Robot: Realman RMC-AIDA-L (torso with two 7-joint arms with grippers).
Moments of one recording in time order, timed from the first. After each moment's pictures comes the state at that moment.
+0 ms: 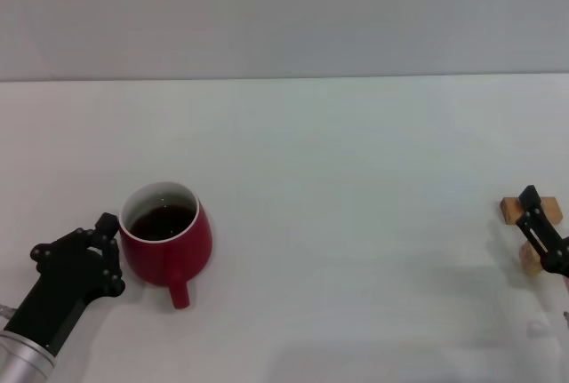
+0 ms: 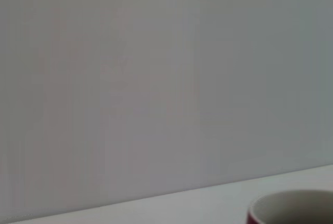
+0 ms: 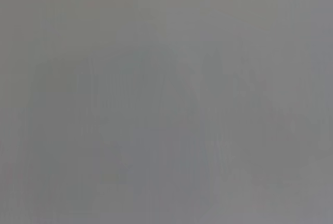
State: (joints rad) left arm -0.18 -2.07 -0.54 -0.27 2.31 1.25 -0.05; right arm 0.20 2.08 0.13 0.35 -1.70 -1.48 0.01
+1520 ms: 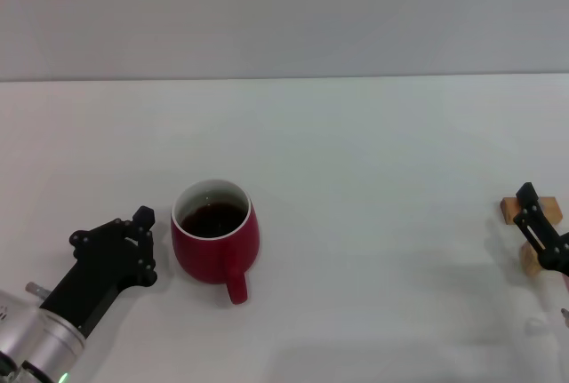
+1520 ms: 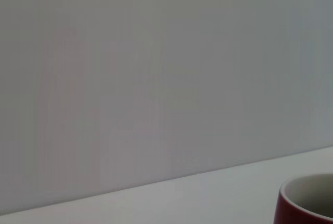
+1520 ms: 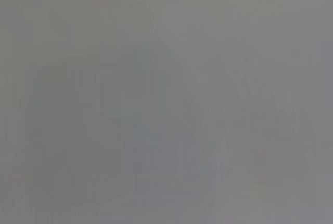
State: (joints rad) left arm -0.26 -2.07 -0.49 -0.28 2.31 1.17 -0.07; right arm 0.20 2.08 0.13 0.35 -1.70 -1.48 0.01
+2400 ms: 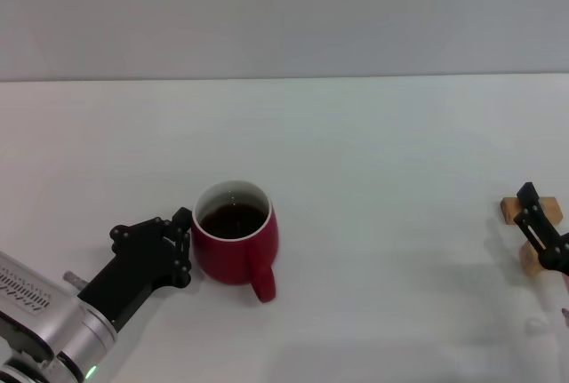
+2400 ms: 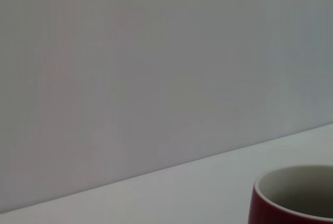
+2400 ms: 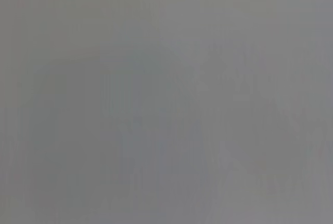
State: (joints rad) left arm -0.32 -2.07 -0.42 -0.29 2.31 1.11 -0.07; right arm 0.20 2.08 0.13 0.35 -1.70 -1.48 0.01
